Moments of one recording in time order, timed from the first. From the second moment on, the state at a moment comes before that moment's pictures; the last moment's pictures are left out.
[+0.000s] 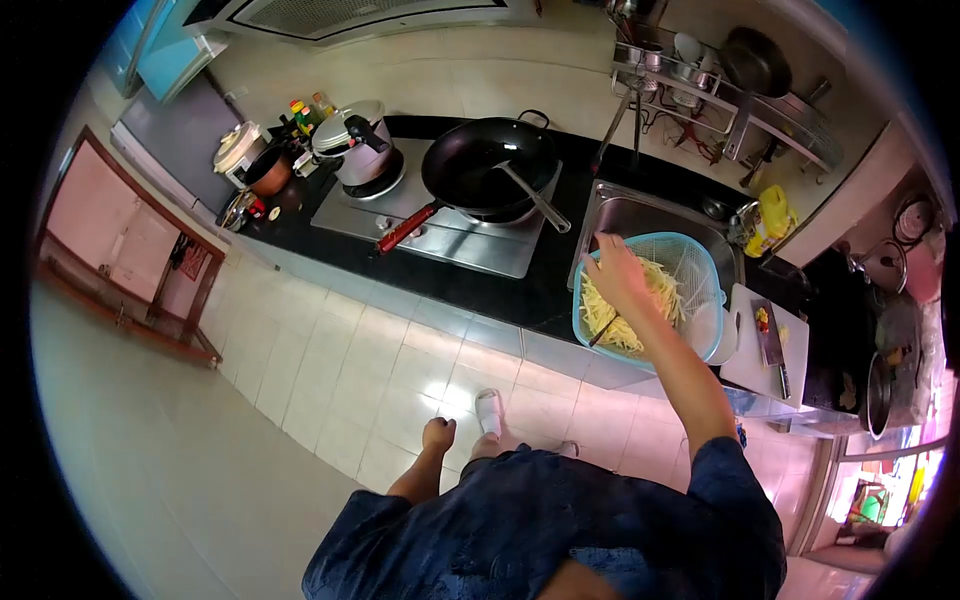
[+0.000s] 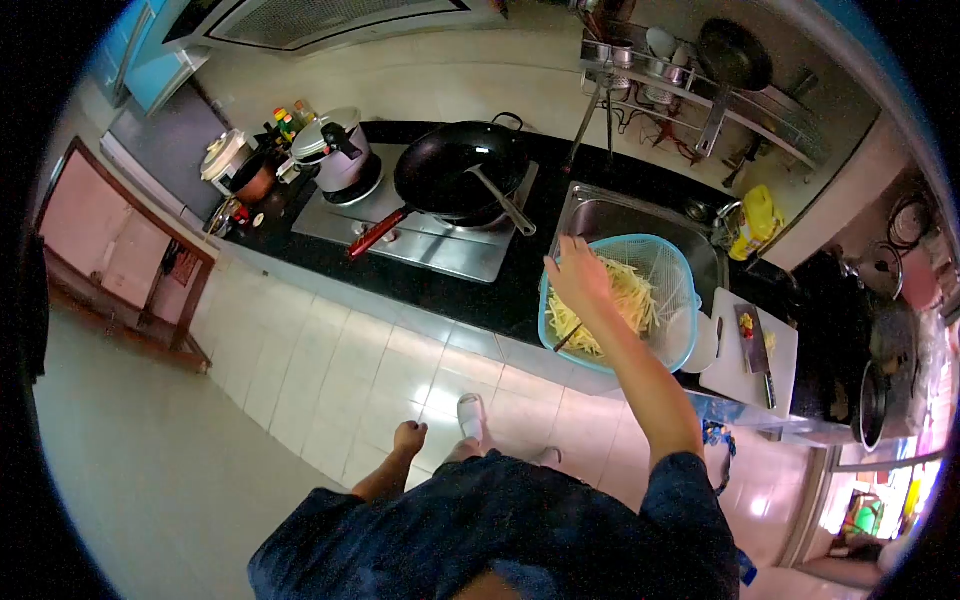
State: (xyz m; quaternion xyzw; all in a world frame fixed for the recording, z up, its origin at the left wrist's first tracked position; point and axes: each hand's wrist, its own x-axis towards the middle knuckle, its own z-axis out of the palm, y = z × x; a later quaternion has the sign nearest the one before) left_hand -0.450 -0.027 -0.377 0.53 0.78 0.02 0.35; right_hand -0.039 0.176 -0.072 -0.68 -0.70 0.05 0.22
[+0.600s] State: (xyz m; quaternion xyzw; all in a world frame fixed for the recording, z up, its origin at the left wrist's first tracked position) left_hand -0.522 -0.195 -0.345 0.36 0.83 0.01 0.42; right_hand -0.099 0.304 -0.116 -0.70 -0.68 0.14 0.18
